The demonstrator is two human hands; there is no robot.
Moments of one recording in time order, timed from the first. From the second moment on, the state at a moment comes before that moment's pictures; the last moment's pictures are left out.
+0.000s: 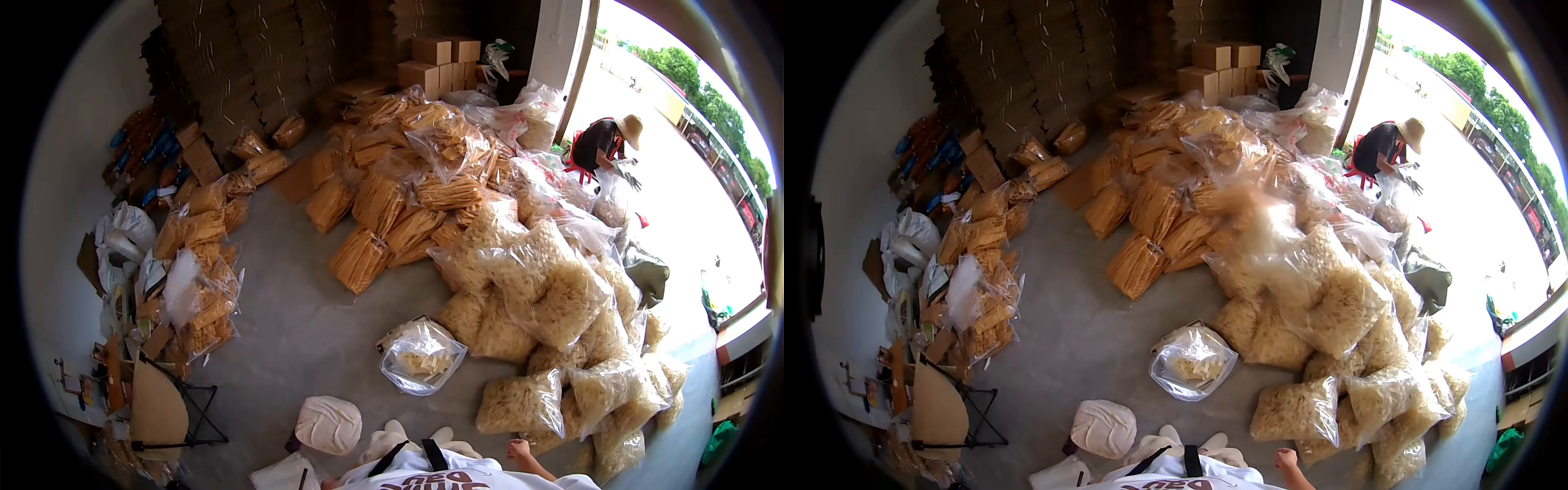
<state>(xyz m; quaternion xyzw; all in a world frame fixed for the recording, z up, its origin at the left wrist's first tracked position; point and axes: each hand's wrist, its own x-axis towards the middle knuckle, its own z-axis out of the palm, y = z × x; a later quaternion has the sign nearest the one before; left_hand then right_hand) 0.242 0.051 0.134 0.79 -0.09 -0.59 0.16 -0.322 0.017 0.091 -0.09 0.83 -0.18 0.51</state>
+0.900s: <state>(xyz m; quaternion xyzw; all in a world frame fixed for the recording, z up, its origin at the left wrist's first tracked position) 0.055 0.159 0.137 0.78 -0.07 -0.51 0.35 -0.274 -0.261 0.125 -0.68 0.63 0.02 0.37</state>
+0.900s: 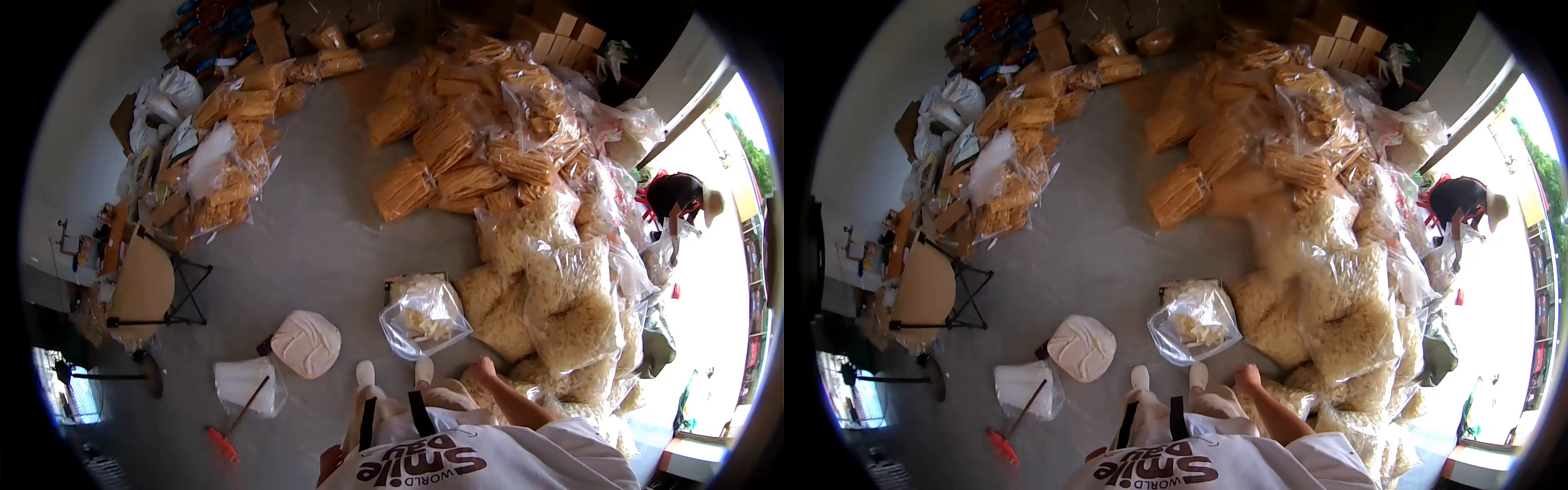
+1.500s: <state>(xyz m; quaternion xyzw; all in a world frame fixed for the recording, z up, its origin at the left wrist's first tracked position) -0.114 0.177 0.257 0.67 0.39 -0.44 0.45 -0.201 -0.338 0.075 -0.77 0.48 0.09 0.41</state>
